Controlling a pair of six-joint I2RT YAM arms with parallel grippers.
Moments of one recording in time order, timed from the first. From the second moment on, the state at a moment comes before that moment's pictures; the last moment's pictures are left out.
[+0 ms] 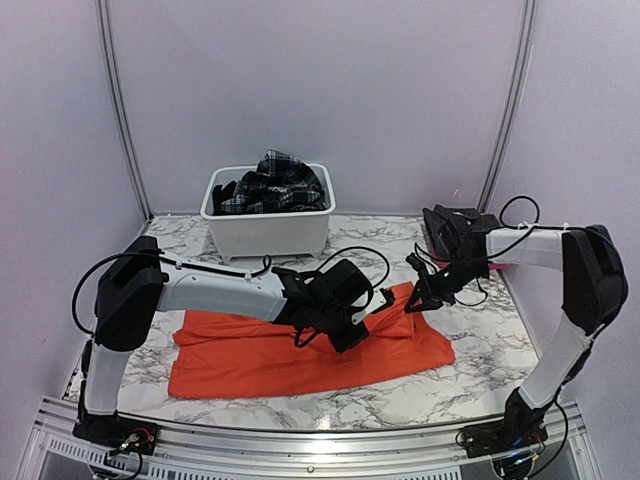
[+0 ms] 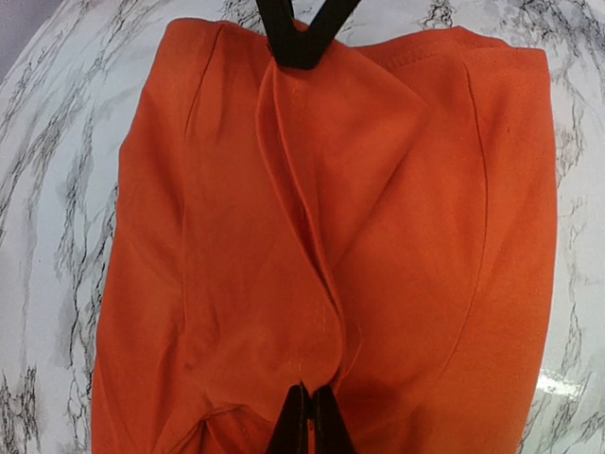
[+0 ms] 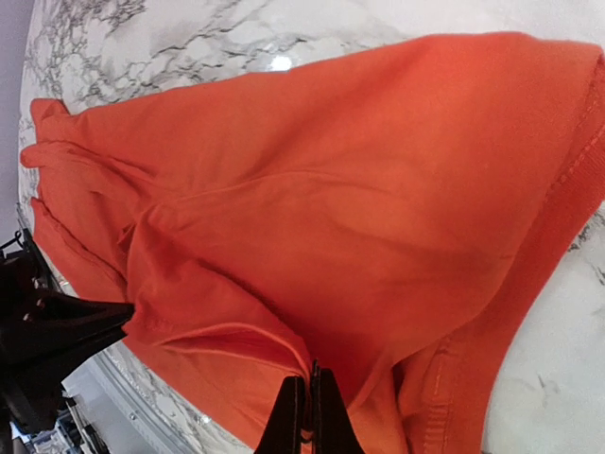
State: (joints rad) left arm -1.13 2.16 1.62 -0.35 -0.08 0.10; right arm 0.28 1.72 1.08 -0.68 -0.58 0.12
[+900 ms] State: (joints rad) left arm -1.02 1.62 1.15 -0.28 -0.06 0.01; right arm 0.33 1.37 0.94 -0.83 -0.68 0.18
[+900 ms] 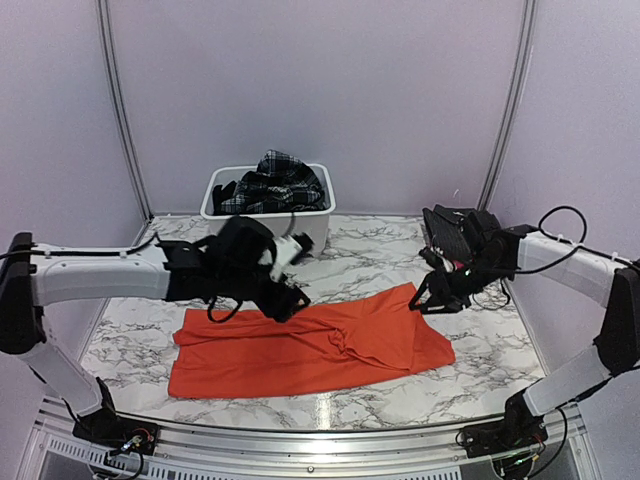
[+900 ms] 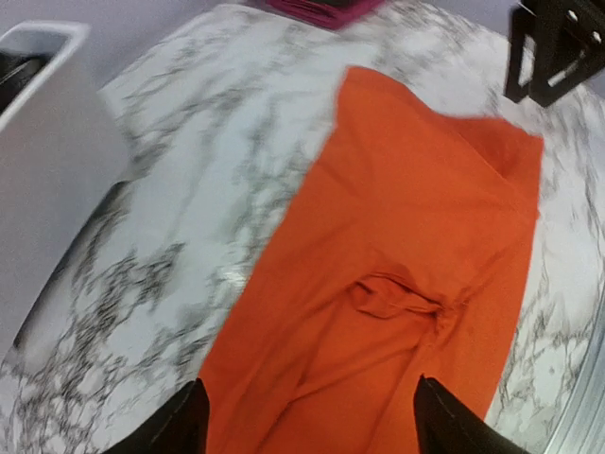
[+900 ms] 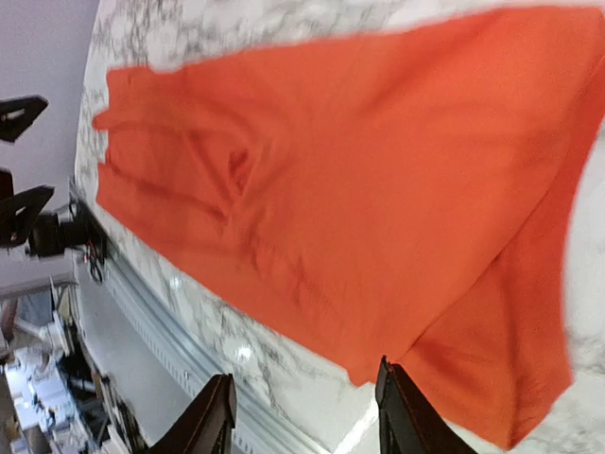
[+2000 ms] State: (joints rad) left arm -0.26 1.50 0.79 -0.39 0.13 -0.70; right arm 0.15 2.03 1.41 -0.69 -0.55 0.18
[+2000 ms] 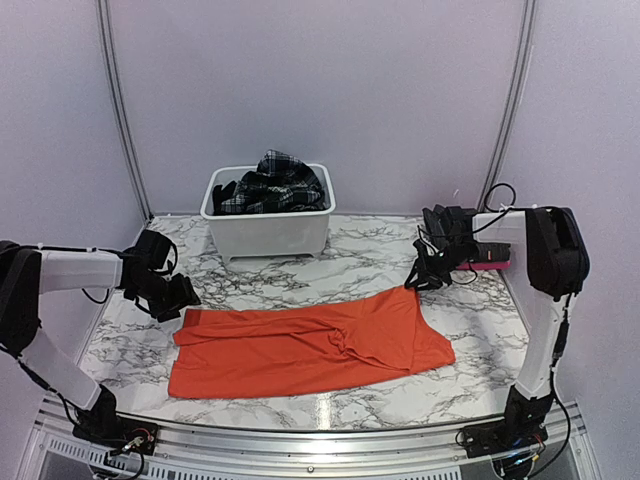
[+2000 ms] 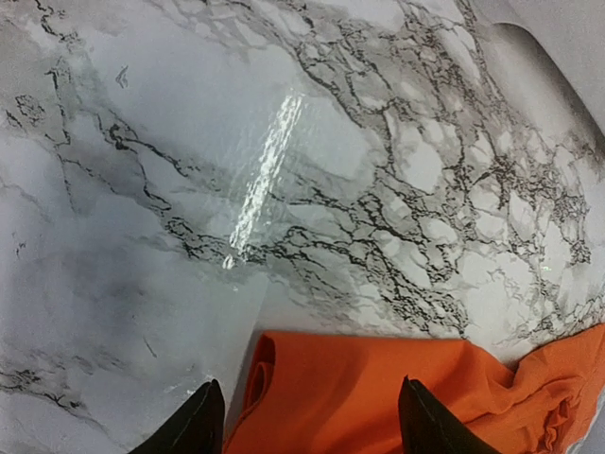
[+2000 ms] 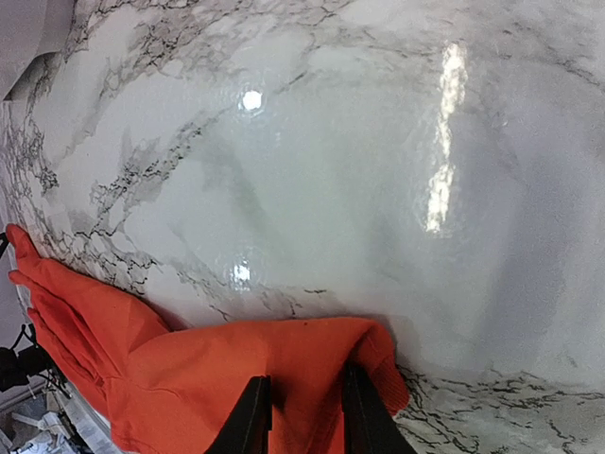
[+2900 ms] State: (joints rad) left arm -0.18 1.57 0.80 -0.32 0.12 -0.72; right arm 0.04 1.99 1.36 -0.65 -0.53 0.20
